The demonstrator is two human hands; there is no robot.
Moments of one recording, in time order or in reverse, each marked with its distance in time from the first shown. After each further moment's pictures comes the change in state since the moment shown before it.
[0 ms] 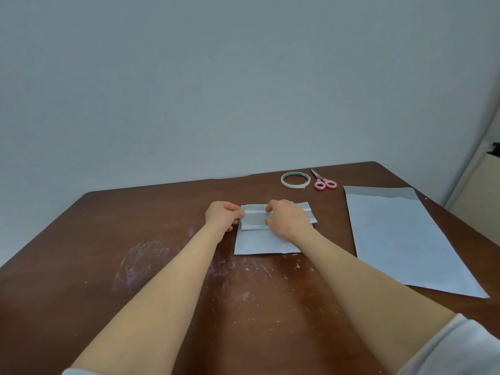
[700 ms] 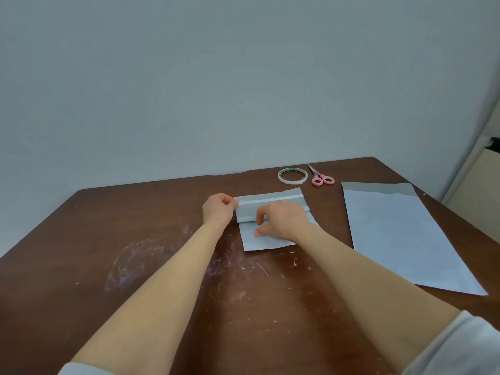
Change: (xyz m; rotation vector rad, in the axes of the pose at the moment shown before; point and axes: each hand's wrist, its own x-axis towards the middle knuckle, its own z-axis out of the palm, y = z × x) left_hand 0.010 -0.001 0.011 0.097 0.164 0.130; right_hand 0.000 0.008 -0.001 -0.154 -0.040 -0.215
